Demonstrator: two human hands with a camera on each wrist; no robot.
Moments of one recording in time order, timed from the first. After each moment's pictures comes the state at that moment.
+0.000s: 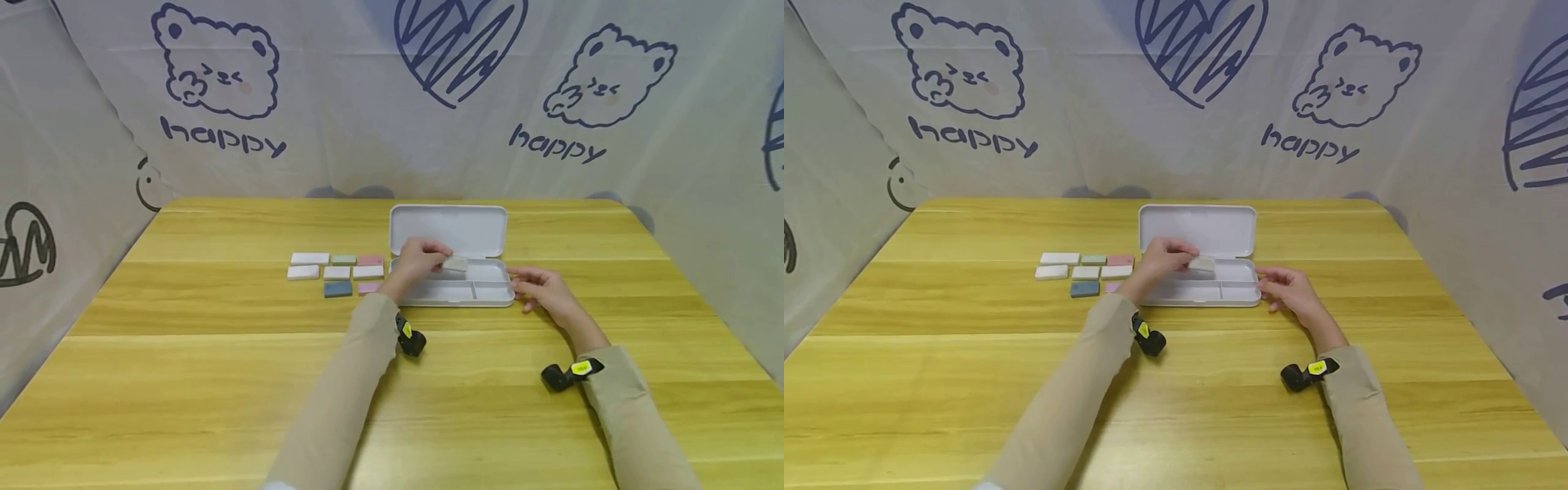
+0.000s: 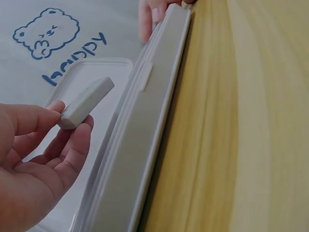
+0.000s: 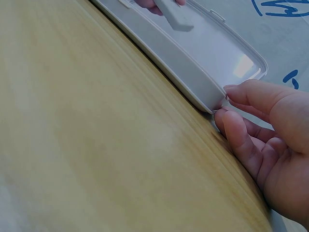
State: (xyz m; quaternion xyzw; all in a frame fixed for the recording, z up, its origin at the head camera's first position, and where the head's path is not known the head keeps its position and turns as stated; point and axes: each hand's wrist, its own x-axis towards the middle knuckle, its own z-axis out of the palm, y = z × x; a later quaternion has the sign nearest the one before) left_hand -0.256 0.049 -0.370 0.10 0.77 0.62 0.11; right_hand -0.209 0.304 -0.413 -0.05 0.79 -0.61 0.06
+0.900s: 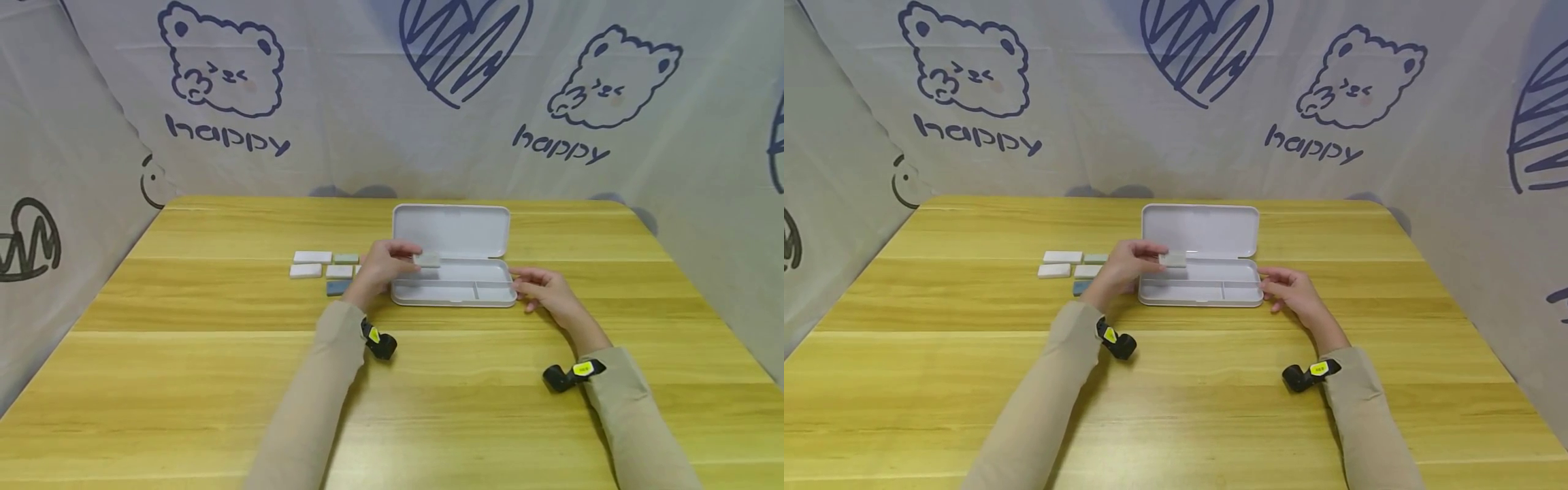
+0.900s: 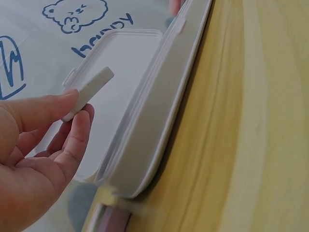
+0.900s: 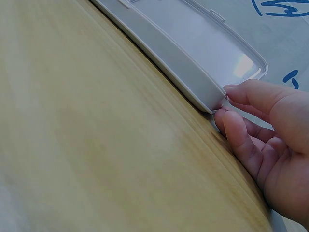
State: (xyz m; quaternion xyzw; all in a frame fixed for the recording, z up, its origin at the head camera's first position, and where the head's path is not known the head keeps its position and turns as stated) left_hand -0.245 -0.003 -0.367 0.06 0.76 0.64 0.12; right_hand -0.210 0.304 -0.413 -0.05 0.79 -0.61 0.06
